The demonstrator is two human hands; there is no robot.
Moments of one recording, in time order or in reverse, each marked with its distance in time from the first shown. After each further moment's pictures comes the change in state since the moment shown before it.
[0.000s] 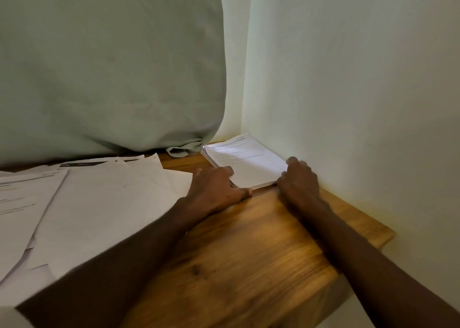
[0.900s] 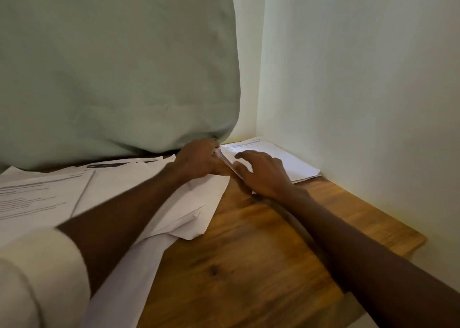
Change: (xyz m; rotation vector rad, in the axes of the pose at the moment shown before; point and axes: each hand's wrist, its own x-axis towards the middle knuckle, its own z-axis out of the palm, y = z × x) left_hand 0.048 -0.069 -0.054 0.015 0.033 -0.009; right_hand -0.005 -0.088 0.023 0.074 -0.152 -0.531
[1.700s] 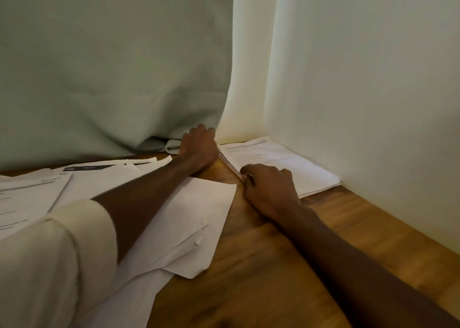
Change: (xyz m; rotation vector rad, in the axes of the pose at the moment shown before) left_hand 0.098 -0.048 0.053 0.225 0.184 -0.079; right_hand 0.019 0.004 0.040 -0.101 0.023 0.091
